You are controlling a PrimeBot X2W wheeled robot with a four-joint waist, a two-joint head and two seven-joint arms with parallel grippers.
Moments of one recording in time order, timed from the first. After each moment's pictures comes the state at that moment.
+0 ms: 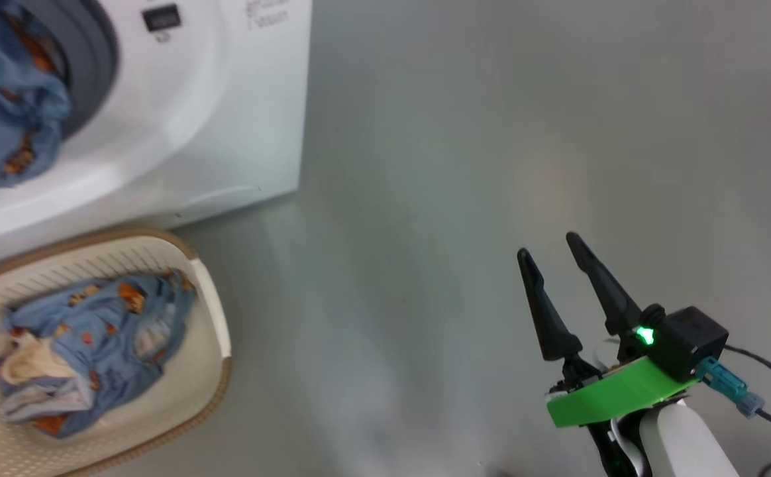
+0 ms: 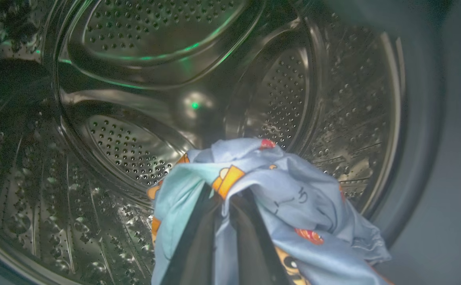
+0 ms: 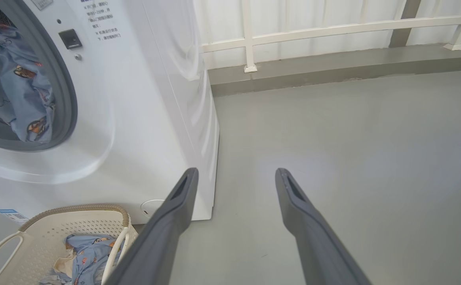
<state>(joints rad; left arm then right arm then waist) -0.85 0.31 0.15 0.48 -0.08 0.08 -0.26 -0.20 -0.05 0.15 0.07 0.25 0.13 -0.26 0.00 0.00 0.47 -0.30</state>
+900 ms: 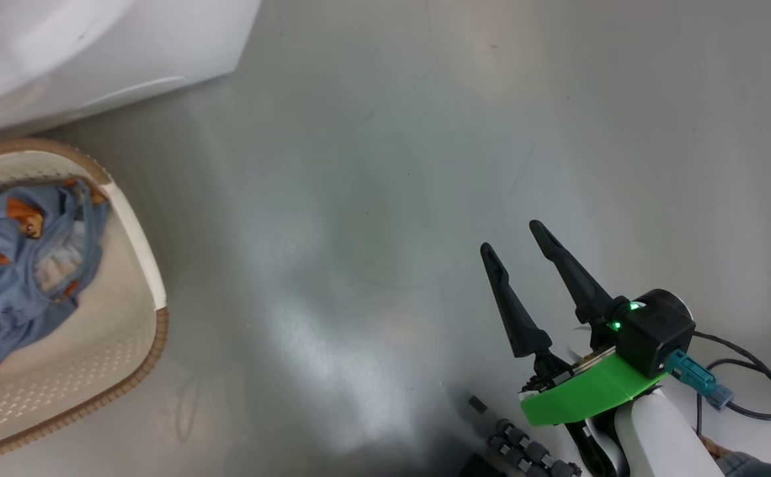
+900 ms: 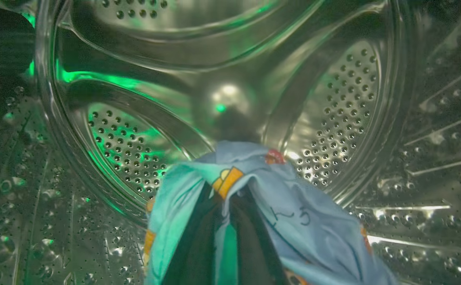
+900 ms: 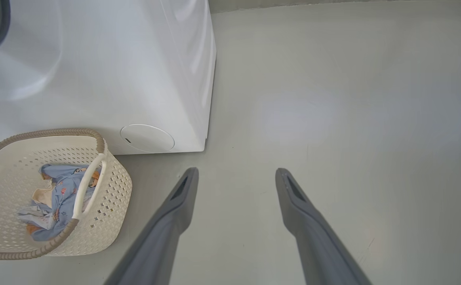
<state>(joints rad) -1.35 0.43 0.18 0.60 -0.05 0.07 -0.26 -0.25 -0.05 0.23 0.06 0.21 0.13 -0.26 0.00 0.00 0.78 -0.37</state>
